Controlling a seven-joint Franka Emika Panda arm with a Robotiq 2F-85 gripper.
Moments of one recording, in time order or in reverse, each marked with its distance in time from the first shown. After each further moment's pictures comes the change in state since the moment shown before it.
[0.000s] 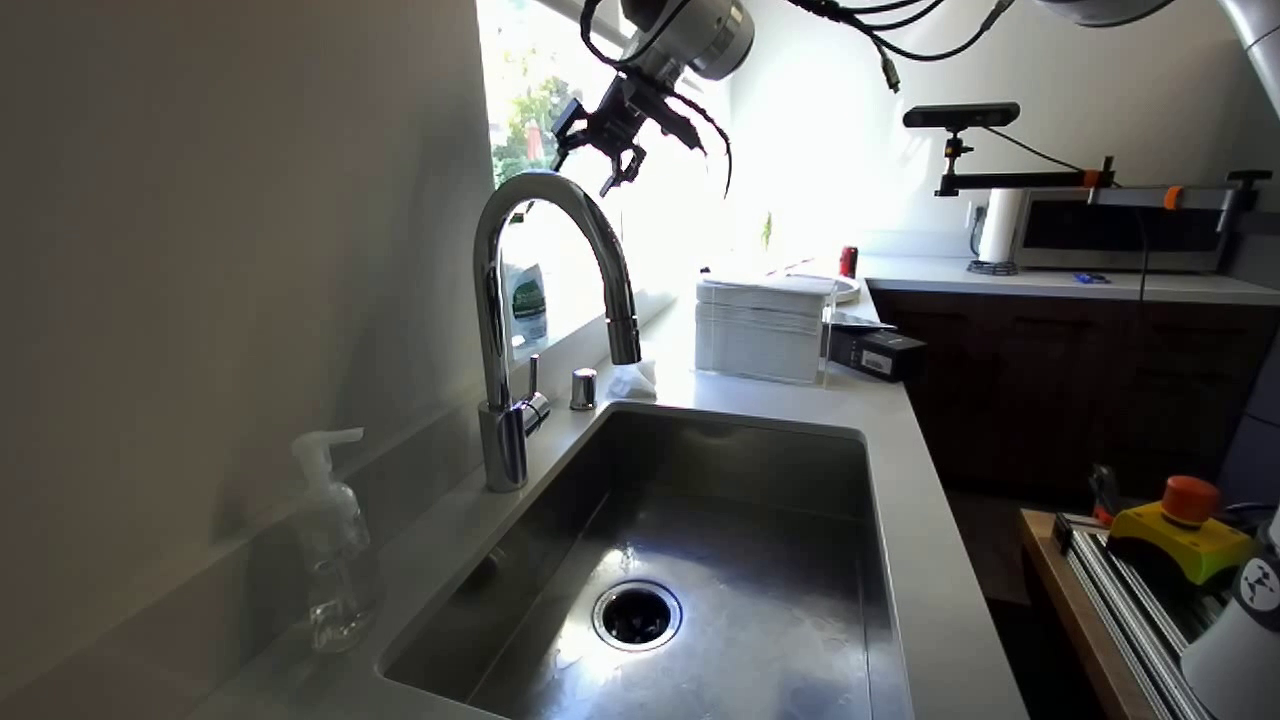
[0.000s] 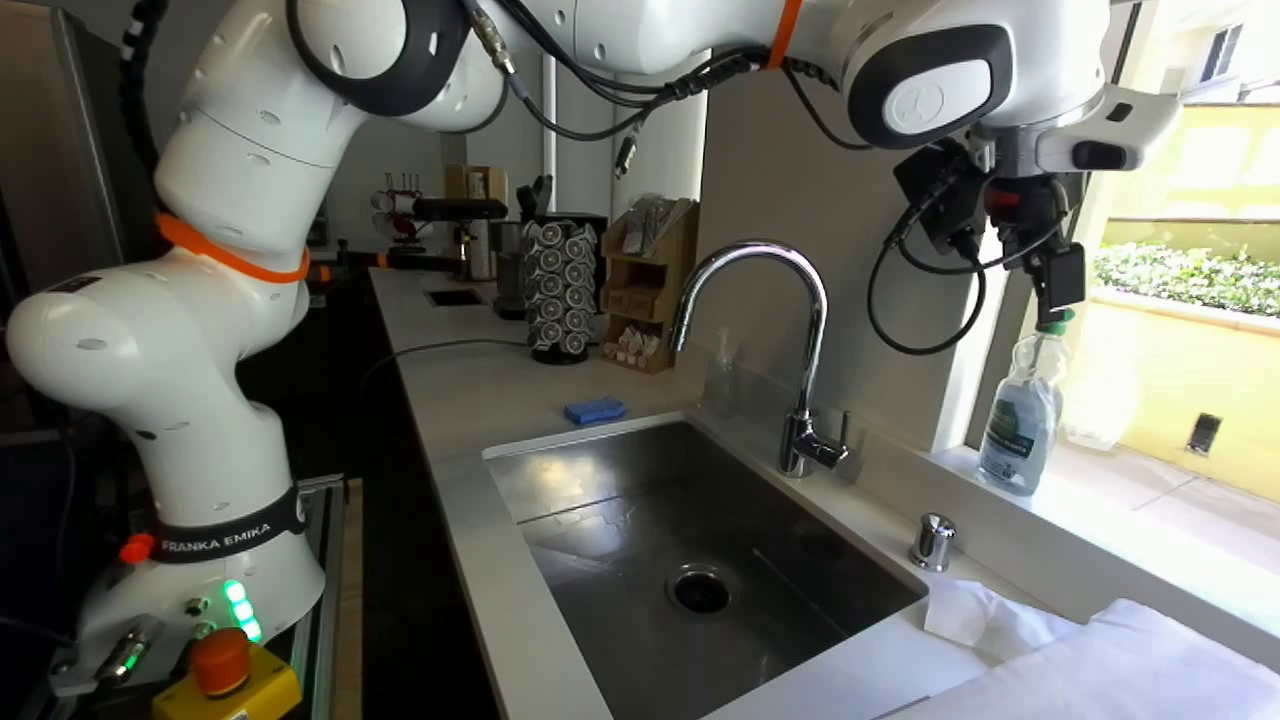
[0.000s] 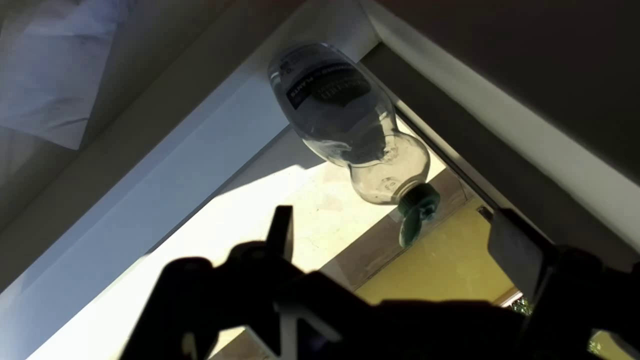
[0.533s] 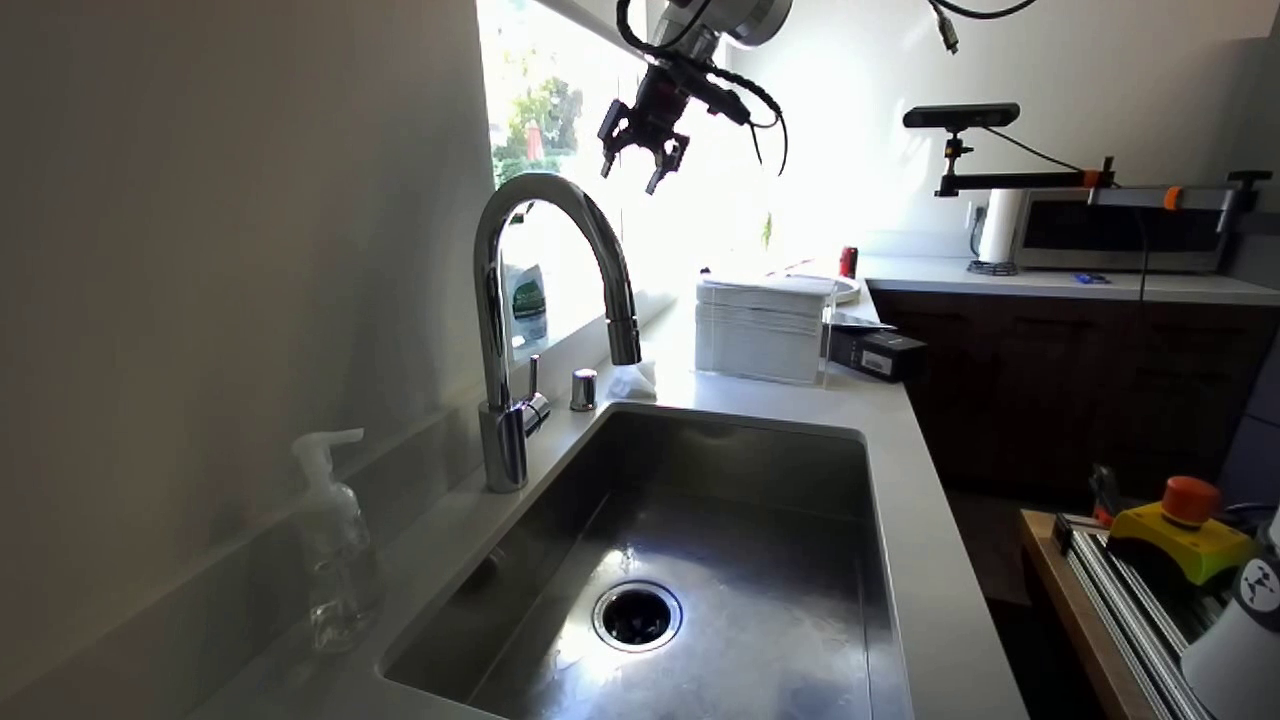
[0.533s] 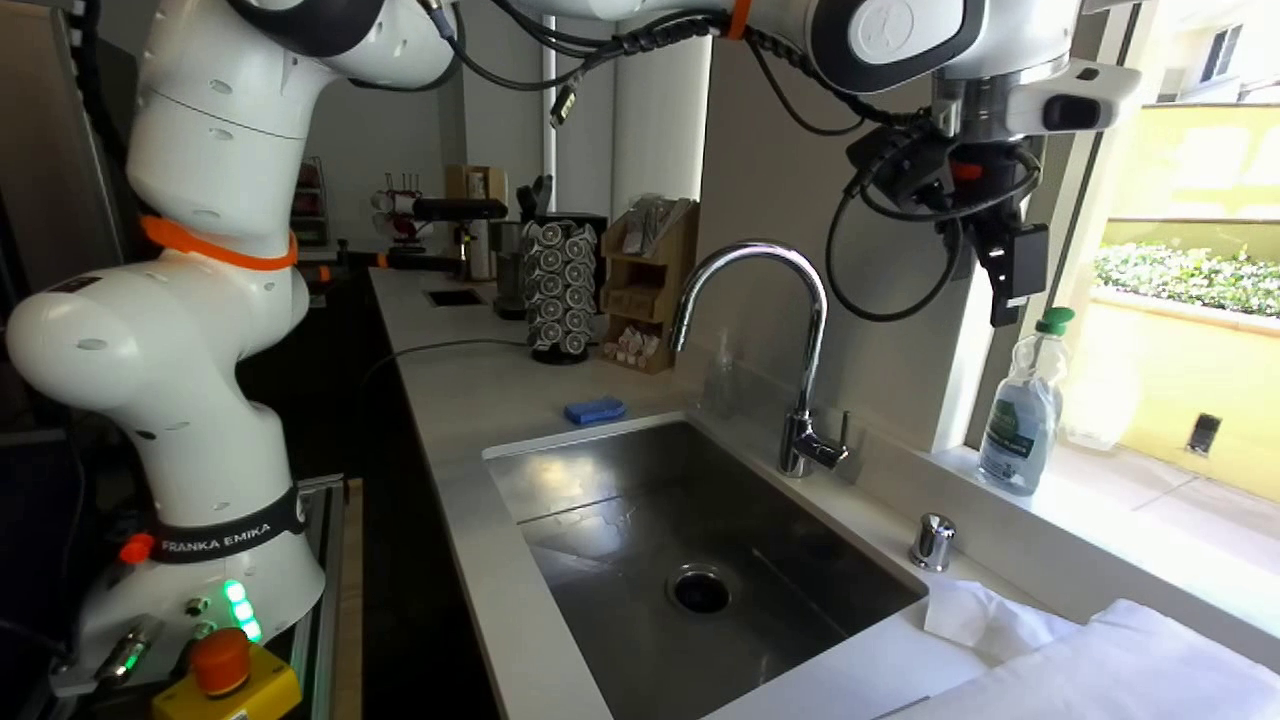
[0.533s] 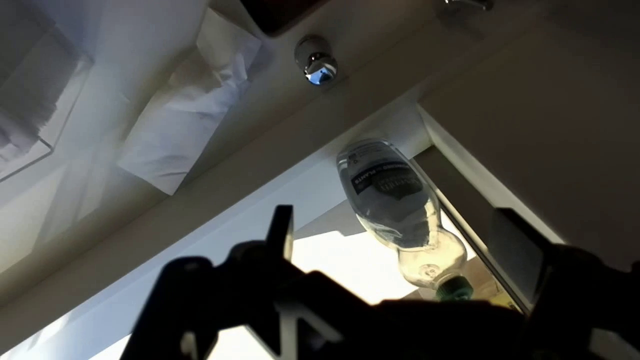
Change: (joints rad) arm 0.000 -0.163 -0.037 -0.164 -0.159 -0.162 -0.064
